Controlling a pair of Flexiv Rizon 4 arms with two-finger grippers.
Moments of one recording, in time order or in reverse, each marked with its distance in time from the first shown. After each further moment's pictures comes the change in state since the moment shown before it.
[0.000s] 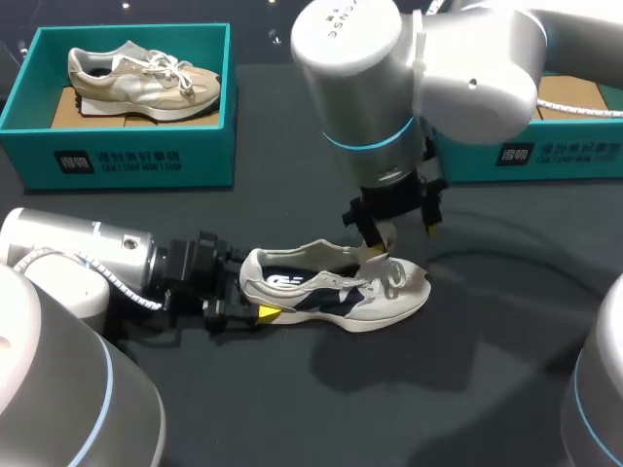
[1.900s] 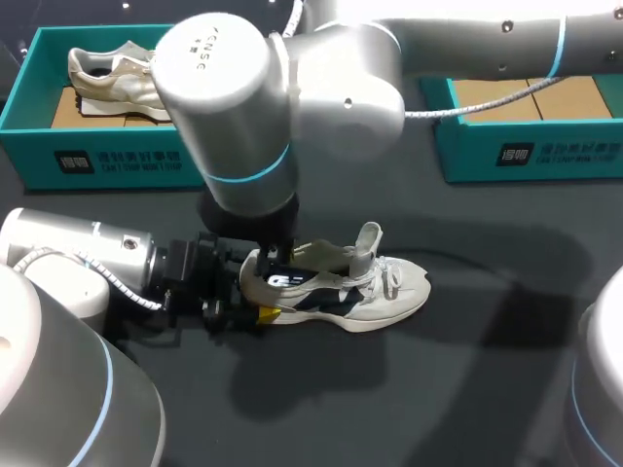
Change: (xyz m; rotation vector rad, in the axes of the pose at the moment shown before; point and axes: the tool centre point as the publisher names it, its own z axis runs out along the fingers) left arm 0.000 0.000 0.000 0.000 0.000 0.000; right arm 0.152 0.022 -0.020 -0.128 0.102 -1.066
